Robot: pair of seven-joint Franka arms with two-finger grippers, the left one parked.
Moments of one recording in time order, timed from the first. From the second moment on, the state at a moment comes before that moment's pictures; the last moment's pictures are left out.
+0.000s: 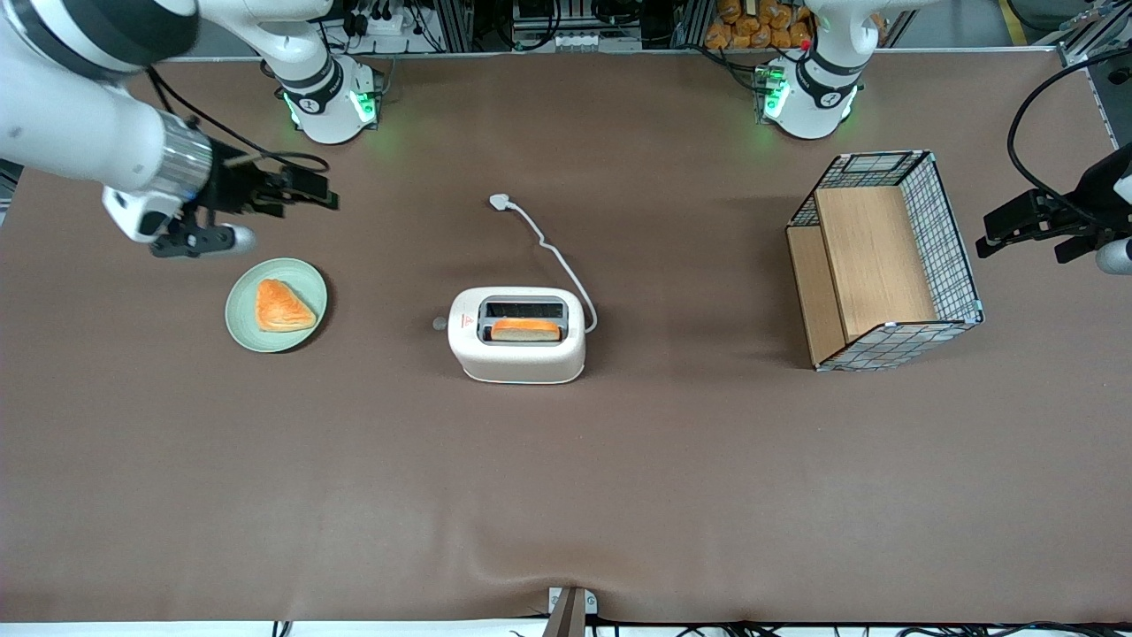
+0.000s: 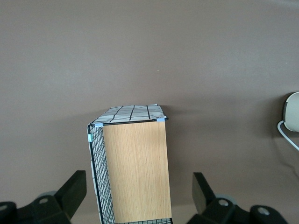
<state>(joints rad) 0.00 -0.06 0.19 -1.88 0.41 1.64 0.17</state>
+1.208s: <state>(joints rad) 0.10 0.24 0.24 -1.95 0.45 2.13 0.09</state>
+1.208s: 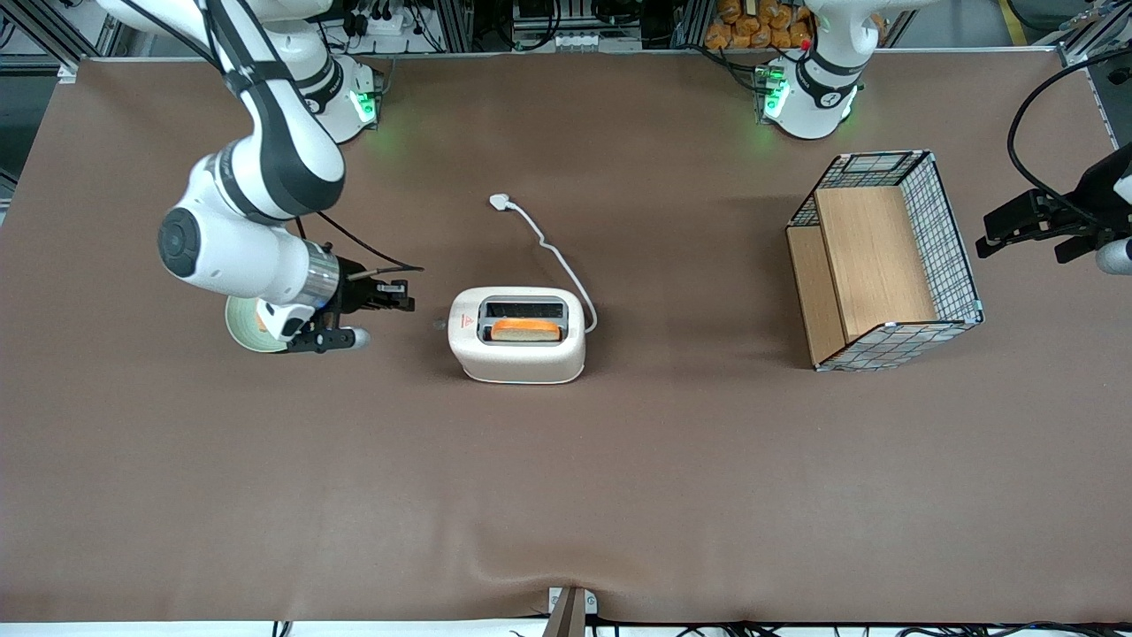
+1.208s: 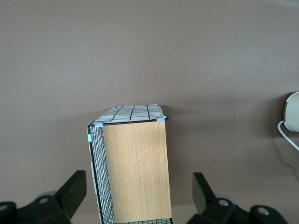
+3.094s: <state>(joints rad) 0.12 0.46 0.26 -1.95 0.46 2.34 0.05</state>
